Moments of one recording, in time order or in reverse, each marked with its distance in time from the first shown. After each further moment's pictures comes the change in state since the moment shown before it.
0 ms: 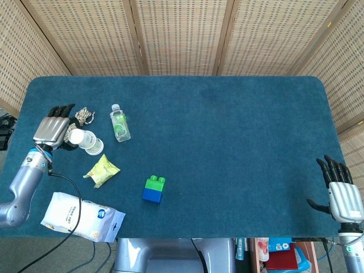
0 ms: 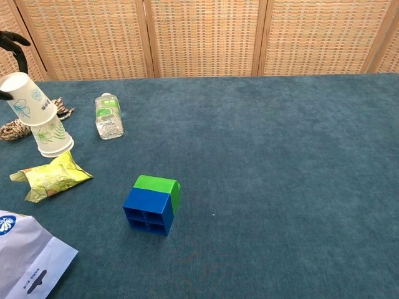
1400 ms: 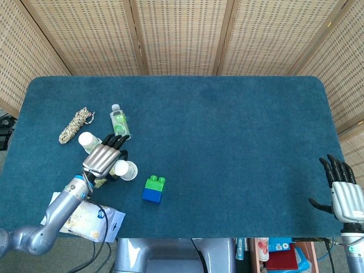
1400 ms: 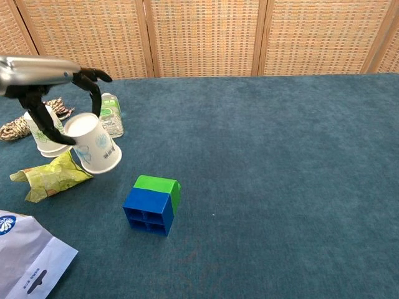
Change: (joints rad) left arm -0.058 -0.063 0.055 -0.342 0.076 0.104 0.227; right arm -0.004 0.008 0.005 0.003 0.002 0.007 0.019
